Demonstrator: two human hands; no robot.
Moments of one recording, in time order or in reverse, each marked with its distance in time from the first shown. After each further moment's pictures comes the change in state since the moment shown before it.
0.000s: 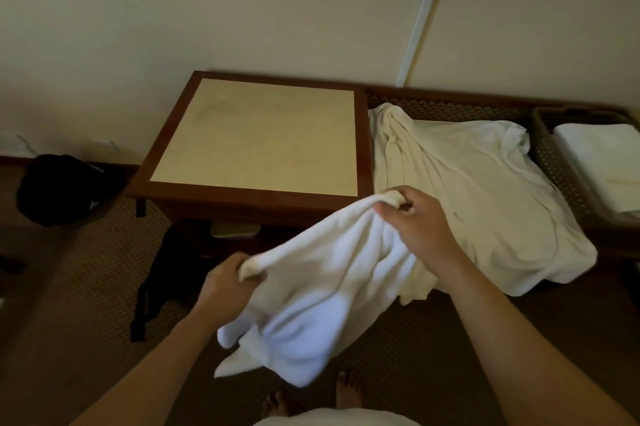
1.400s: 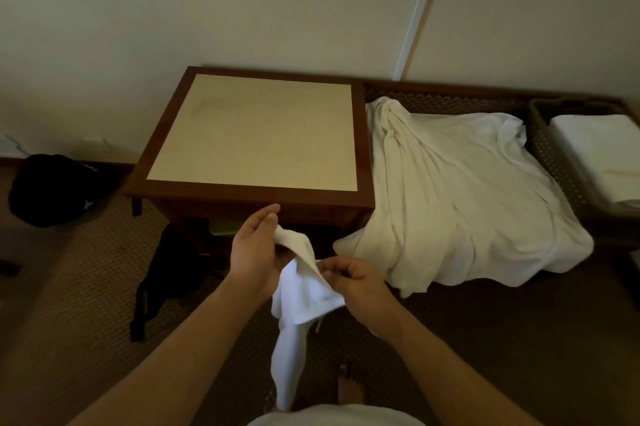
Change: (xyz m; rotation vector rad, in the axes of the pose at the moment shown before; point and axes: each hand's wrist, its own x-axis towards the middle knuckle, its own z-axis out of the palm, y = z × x) left_hand -0.002 0.097 0.012 -1.114 0.117 -0.258; right_hand -0.056 0.047 0.096 0.288 -0.344 0.204
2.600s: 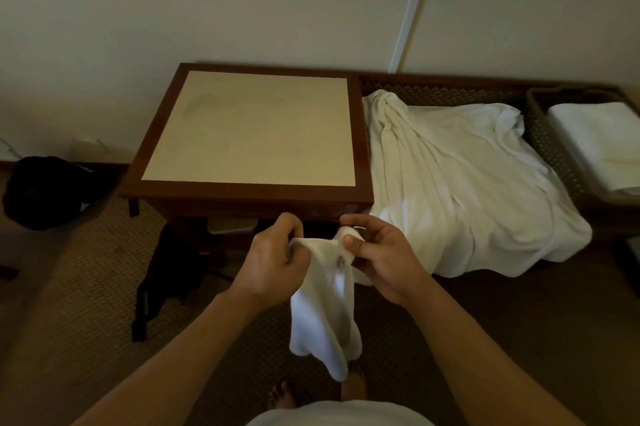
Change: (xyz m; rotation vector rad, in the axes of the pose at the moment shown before) left_hand -0.018 0.001 -0.013 0.983 -0.447 0.626; right_hand 0.006 -0.034 -0.028 0.465 0.080 -0.062
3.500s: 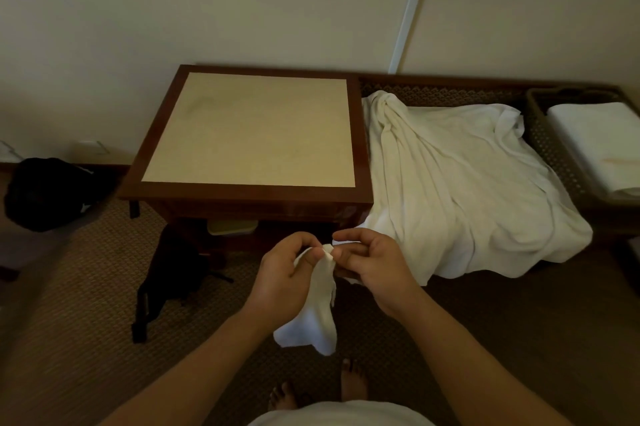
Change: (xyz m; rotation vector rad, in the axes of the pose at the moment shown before) left_hand -0.012 -0.004 0.028 -0.158 0.057 -0.072; right_hand -0.010 0.009 0.008 -0.276 0.071 -0.001
